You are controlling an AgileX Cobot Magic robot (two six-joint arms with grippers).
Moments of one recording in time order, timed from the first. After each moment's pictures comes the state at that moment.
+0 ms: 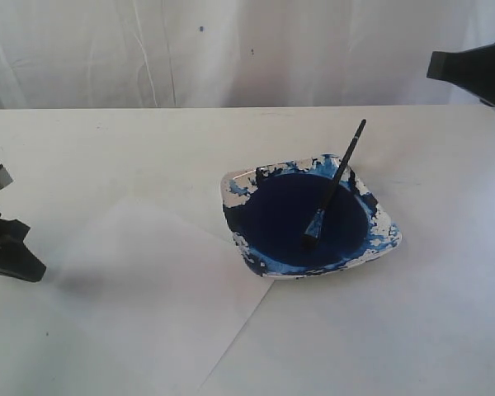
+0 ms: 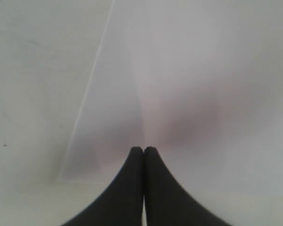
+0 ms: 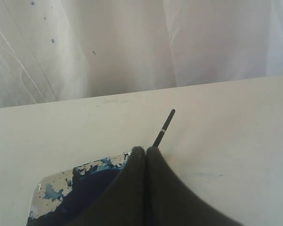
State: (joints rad) left arm 0.21 1.91 -1.02 -0.78 0.97 0.99; right arm 0.33 1.11 -0.80 -0.33 0.12 0.51
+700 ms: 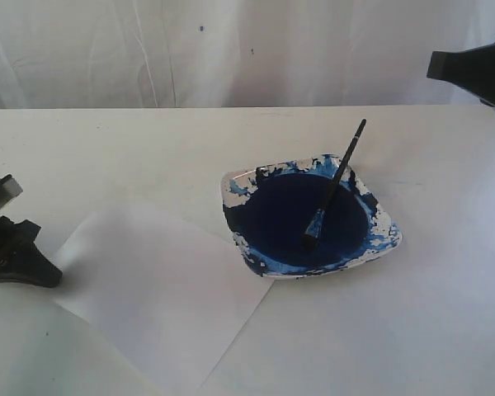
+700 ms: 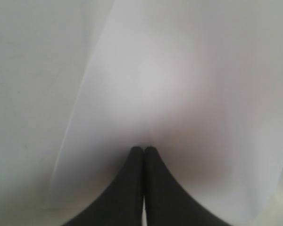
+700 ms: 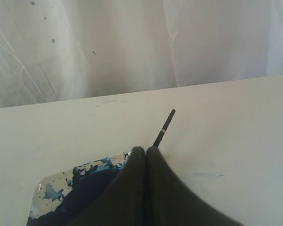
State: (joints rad) left arm 0.21 2.00 -1.03 -0.89 1.02 1.00; right arm 0.33 1.11 -0.80 -0.33 0.12 0.51
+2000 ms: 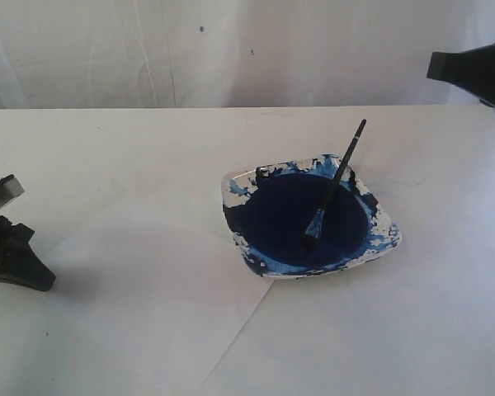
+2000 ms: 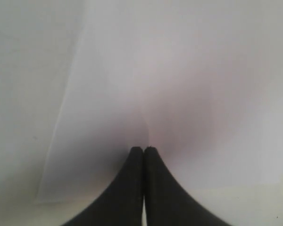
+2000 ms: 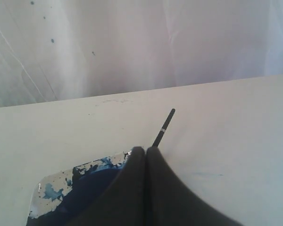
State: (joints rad) left arm 0.21 2.02 -1.08 -0.80 1.07 1.00; right arm 0.33 1.11 -0.80 -0.33 0.12 0.51
